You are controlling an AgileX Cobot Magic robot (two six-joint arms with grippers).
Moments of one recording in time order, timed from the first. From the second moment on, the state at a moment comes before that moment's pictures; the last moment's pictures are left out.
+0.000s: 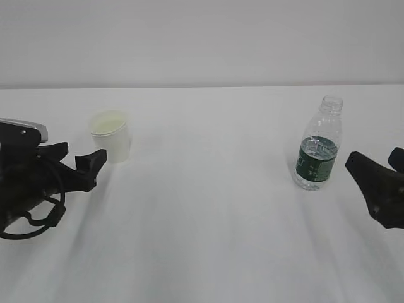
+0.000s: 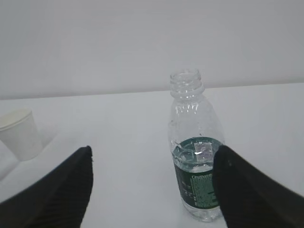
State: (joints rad) left arm -0.27 1.99 -0.51 0.07 -1.14 -0.08; right arm 0.14 1.40 -0.06 -0.21 -1.15 0.20
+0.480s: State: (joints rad) left arm -0.27 1.74 -0.37 0.07 -1.14 -0.12; right arm 0.14 1.30 -0.05 -0.18 -1.15 0.24
